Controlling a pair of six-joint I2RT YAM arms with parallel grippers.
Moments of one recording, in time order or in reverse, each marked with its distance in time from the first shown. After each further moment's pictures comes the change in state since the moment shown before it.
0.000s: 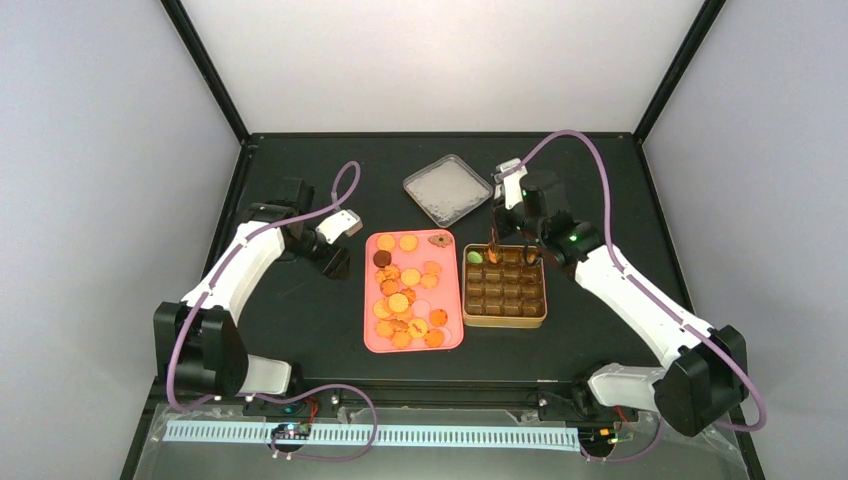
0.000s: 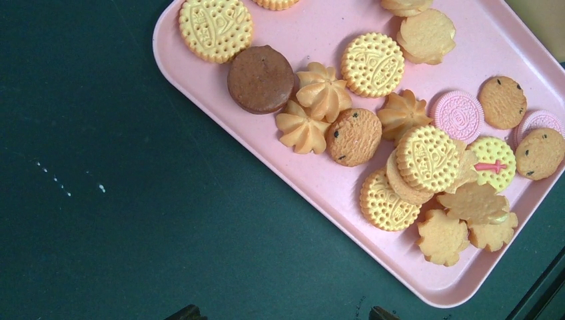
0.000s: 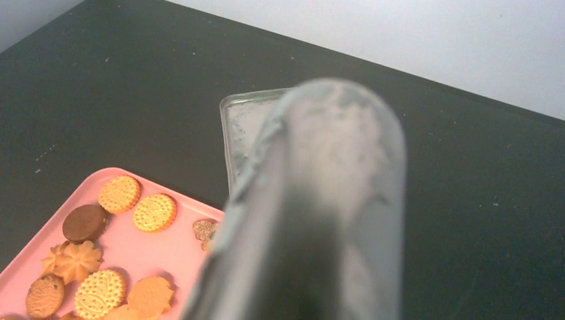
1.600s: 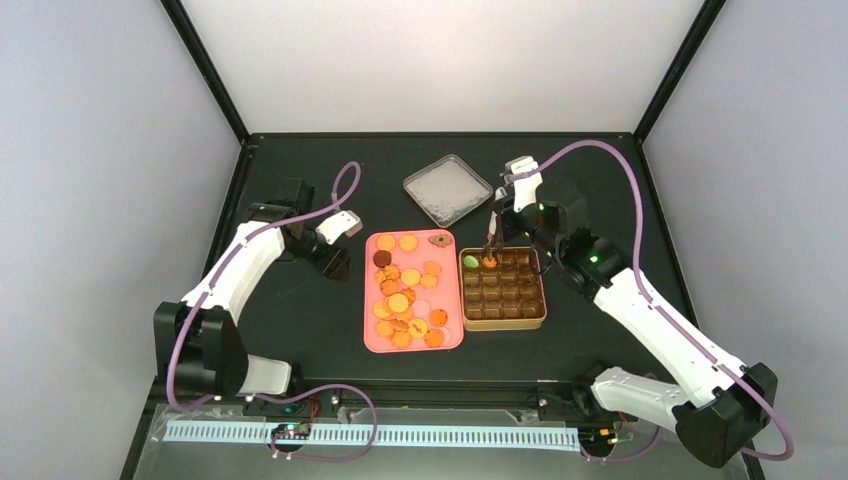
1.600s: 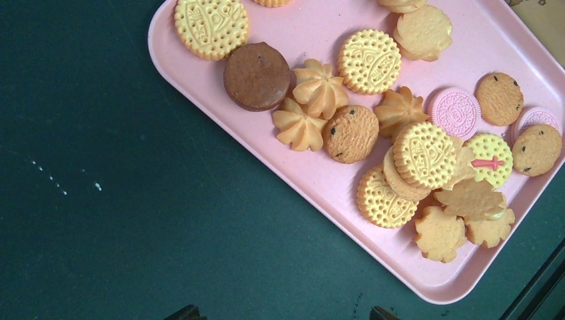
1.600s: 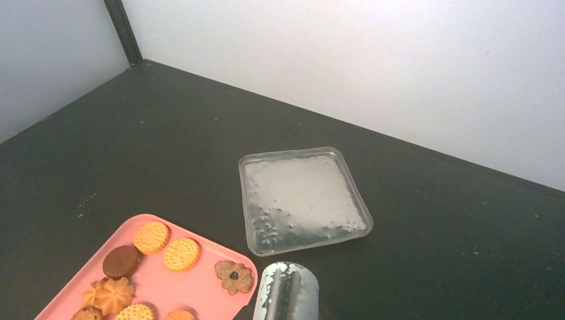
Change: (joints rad) left arm 0.000 0.000 0.002 -0.010 0.002 0.006; right arm 0.076 -0.156 -0.012 0.021 0.064 0.001
